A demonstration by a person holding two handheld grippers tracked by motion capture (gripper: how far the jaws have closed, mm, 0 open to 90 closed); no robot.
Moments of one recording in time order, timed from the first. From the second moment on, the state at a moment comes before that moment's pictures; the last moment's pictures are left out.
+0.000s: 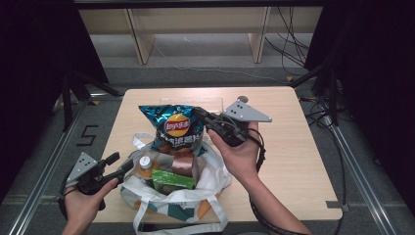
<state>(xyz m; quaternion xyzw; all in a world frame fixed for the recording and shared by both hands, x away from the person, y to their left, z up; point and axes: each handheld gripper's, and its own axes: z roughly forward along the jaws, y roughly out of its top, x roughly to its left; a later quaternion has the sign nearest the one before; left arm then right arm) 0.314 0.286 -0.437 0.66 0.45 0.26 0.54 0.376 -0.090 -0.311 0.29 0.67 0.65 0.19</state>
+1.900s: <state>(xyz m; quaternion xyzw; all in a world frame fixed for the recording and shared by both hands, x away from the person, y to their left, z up) 0.313 0.286 -0.433 0.66 0.45 0.27 0.54 0.384 -0.143 -0.274 0.34 0.60 0.67 0.26</state>
